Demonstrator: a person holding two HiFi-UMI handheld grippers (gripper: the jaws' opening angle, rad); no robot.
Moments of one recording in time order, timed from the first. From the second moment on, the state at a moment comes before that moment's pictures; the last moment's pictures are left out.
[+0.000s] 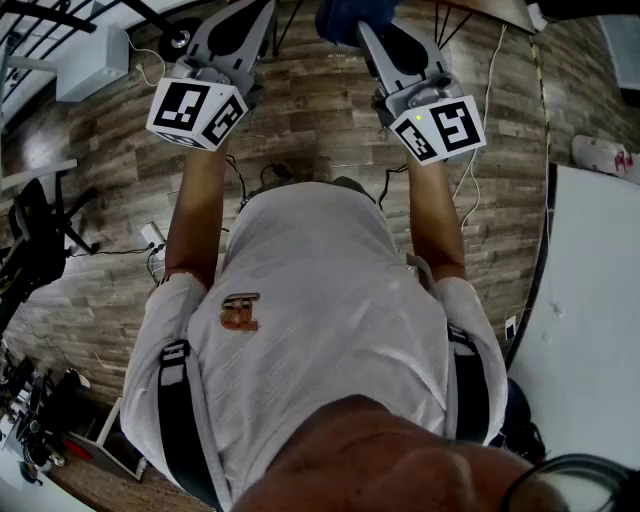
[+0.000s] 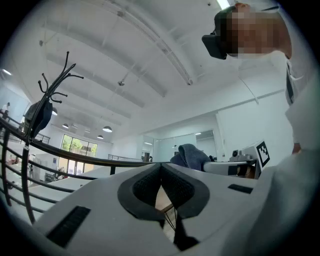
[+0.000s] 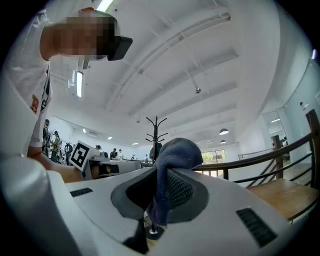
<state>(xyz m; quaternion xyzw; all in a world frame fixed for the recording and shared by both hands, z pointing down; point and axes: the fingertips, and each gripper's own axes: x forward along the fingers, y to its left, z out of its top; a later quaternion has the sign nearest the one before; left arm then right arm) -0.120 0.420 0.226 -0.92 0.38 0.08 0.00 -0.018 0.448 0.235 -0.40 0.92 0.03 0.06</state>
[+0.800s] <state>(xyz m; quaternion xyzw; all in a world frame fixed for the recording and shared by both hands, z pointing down) -0.076 0.392 0.239 -0.90 0.42 0.06 0.01 0.039 0.412 0.248 -0.37 0.93 0.01 0.08</state>
